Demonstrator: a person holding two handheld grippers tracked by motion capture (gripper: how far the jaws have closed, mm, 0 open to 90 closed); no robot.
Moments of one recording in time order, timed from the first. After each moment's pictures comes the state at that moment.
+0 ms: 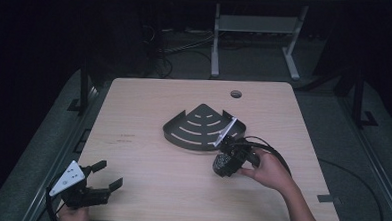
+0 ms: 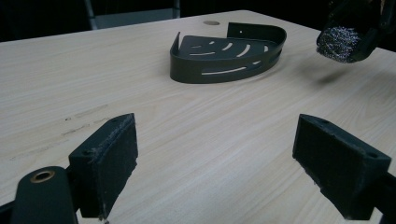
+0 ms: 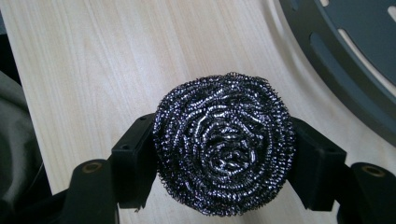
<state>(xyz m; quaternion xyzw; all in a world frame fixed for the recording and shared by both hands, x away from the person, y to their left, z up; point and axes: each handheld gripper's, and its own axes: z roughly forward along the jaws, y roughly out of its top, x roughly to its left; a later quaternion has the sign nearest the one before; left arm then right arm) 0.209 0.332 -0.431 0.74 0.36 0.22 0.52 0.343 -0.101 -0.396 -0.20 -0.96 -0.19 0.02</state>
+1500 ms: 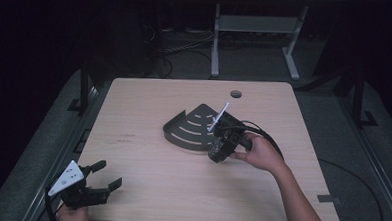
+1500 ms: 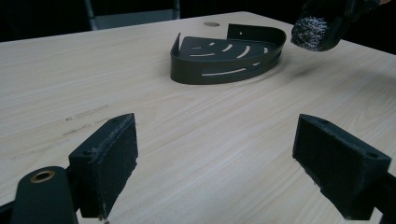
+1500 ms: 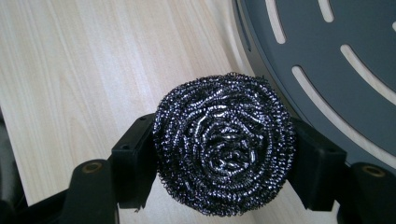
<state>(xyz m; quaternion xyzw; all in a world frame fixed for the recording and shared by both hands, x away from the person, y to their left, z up) 0.209 0.334 -0.431 0.74 0.36 0.22 0.52 0.385 -0.085 -0.387 -0.20 -0.96 -0.19 0.03</state>
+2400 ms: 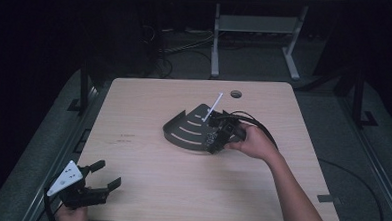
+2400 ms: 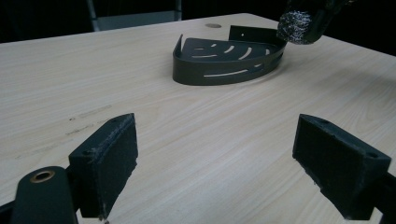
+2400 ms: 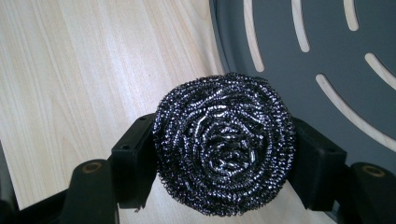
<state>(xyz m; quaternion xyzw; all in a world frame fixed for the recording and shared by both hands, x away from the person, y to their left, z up) 0.208 0.336 -0.430 0.74 0.37 0.22 0.53 0.411 -0.070 -0.379 -0.20 -0.96 -0.18 0.04</state>
